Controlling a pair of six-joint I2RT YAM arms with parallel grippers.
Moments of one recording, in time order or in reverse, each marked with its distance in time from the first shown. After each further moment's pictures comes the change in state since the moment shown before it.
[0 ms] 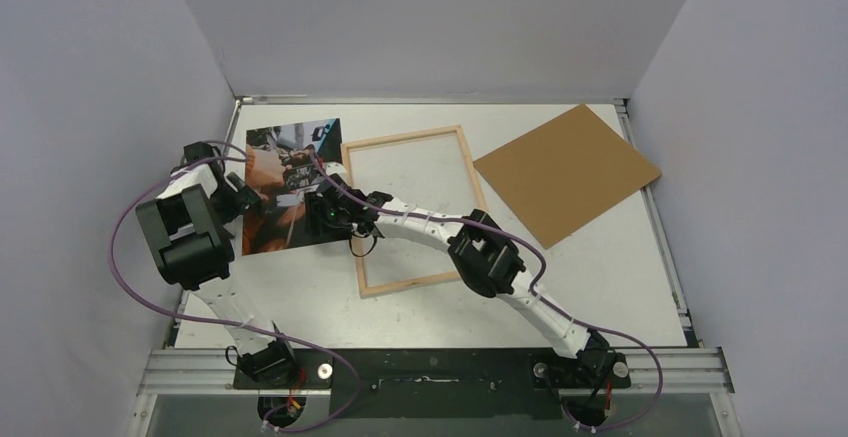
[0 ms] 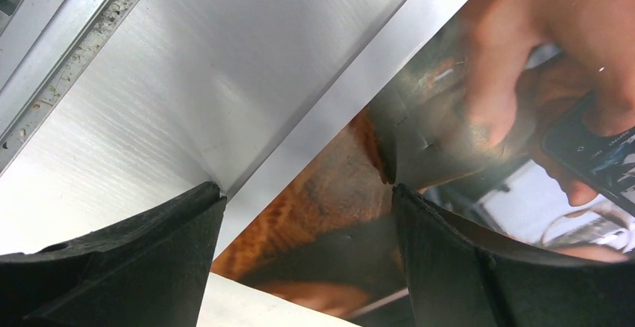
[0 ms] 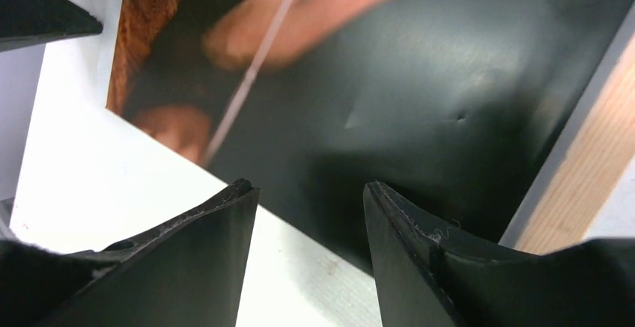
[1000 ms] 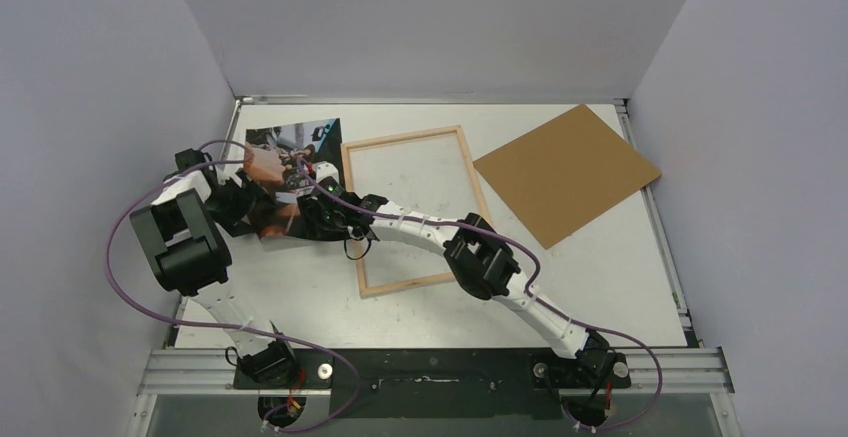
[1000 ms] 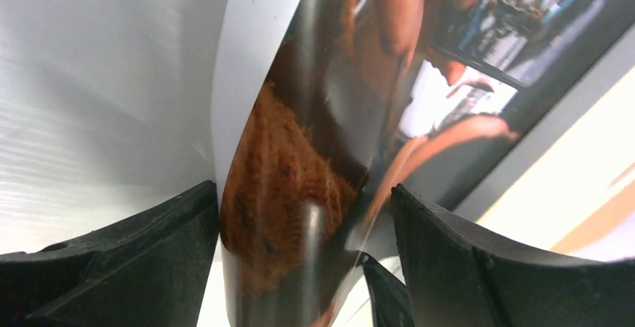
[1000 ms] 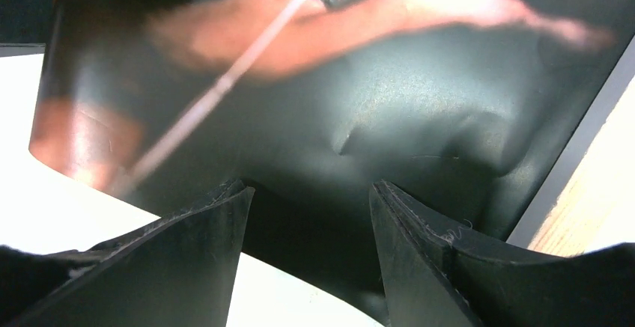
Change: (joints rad) left arm 0.047 -0.036 -0.048 0.016 0.397 0.041; right arm 0.025 0.056 0.075 -0.007 0.076 -0.157
